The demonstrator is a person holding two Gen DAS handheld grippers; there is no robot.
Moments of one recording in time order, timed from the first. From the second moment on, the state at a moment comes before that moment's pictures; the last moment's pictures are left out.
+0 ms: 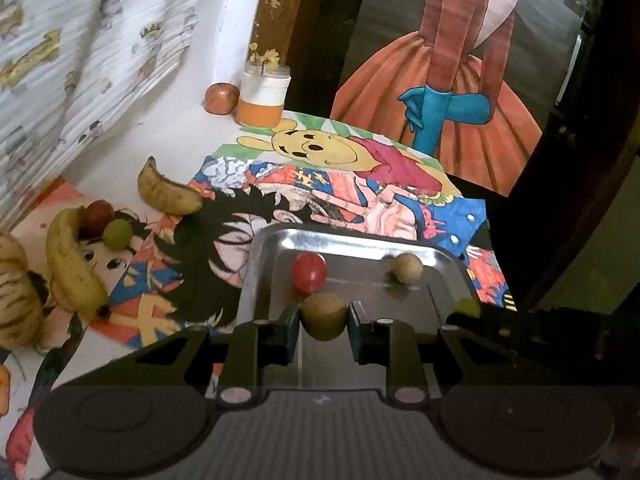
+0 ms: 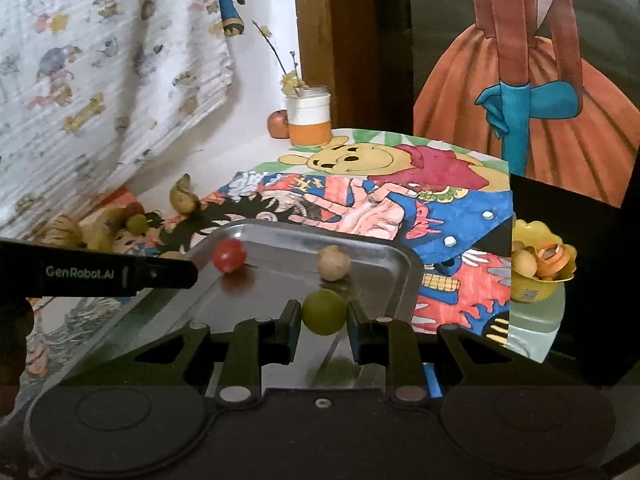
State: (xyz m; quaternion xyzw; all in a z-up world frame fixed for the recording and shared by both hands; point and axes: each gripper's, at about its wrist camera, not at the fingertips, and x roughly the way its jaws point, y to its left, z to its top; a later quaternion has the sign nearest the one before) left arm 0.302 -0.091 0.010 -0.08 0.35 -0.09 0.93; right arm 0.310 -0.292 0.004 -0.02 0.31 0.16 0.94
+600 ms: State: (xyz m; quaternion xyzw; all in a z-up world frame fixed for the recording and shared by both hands) left arm 0.319 -0.096 -0.015 -0.08 0.38 -0.09 0.92; right arm 0.327 -0.283 -0.007 -0.03 0.33 0.14 0.93
